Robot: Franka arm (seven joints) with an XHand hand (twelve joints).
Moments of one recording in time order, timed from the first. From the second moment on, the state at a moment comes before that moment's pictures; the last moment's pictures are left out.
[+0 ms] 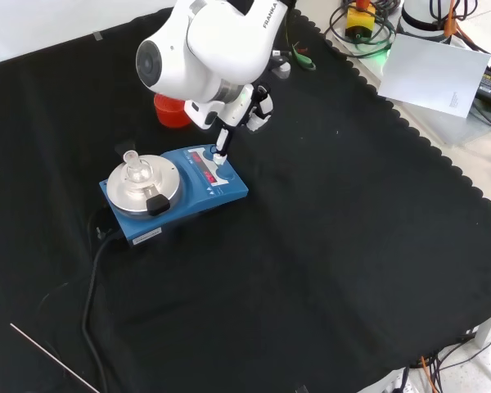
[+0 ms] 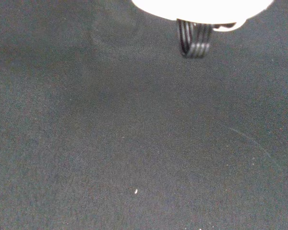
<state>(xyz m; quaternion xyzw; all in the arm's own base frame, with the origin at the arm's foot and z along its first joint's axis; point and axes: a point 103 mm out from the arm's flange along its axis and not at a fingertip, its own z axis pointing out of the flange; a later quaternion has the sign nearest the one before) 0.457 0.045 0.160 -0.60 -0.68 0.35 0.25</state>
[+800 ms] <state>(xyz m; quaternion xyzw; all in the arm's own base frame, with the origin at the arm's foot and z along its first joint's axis) 0.454 0.046 0.154 -0.59 -0.68 0.35 0.25</state>
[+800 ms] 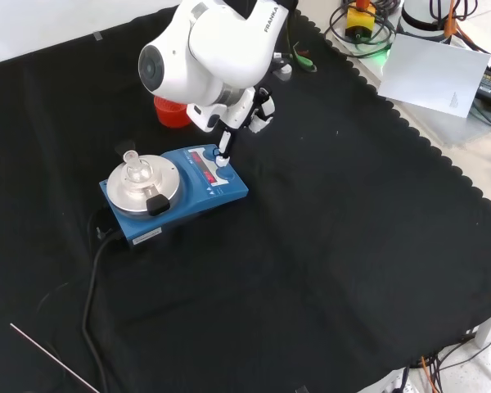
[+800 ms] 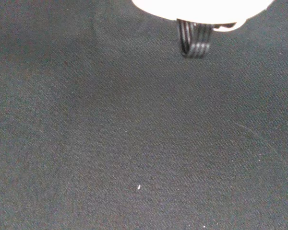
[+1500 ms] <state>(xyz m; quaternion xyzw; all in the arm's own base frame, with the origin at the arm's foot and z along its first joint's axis) 0.455 0.046 0.150 -0.59 -0.68 0.36 0.25</state>
